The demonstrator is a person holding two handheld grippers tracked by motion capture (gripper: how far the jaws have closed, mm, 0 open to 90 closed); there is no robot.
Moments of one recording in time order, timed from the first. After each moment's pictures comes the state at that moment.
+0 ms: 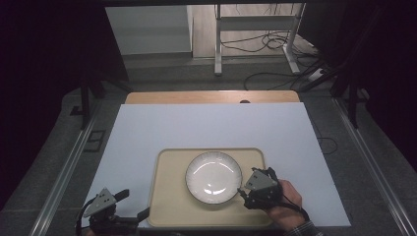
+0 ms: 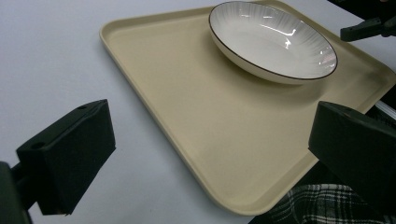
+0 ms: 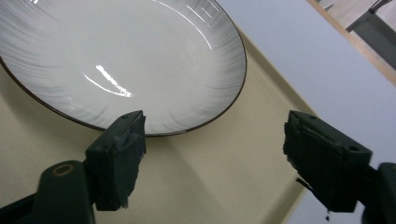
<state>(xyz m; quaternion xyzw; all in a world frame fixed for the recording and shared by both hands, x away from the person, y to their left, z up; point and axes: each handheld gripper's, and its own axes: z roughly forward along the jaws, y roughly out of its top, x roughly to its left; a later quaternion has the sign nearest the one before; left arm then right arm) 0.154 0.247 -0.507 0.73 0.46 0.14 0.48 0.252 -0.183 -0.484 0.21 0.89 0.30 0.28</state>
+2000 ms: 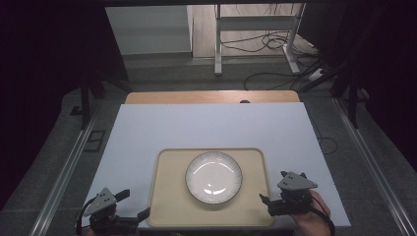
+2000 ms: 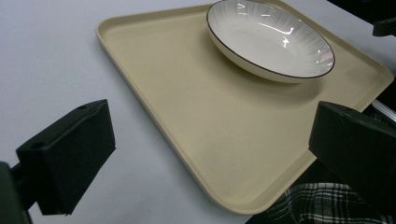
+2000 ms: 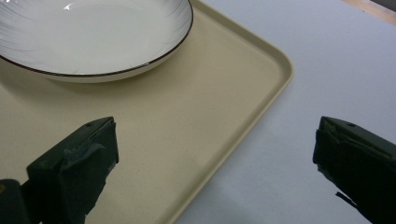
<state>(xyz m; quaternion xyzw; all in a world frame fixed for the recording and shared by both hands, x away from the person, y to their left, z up) 0.155 0.247 -0.507 0.74 0.46 0.14 0.48 0.243 -0.256 -0.485 0.31 0.85 0.36 0.24</state>
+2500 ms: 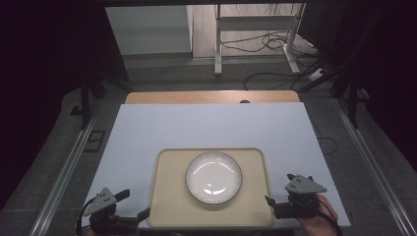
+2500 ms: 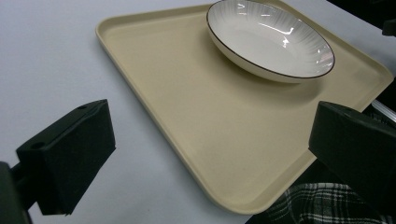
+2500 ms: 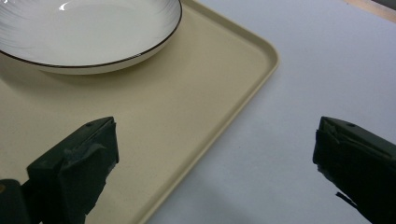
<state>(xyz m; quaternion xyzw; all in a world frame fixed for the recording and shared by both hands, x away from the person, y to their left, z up) 0.155 0.247 -0.507 0.74 0.46 0.14 0.48 0.234 -0.270 -0.483 0.33 0.84 0.36 0.24</state>
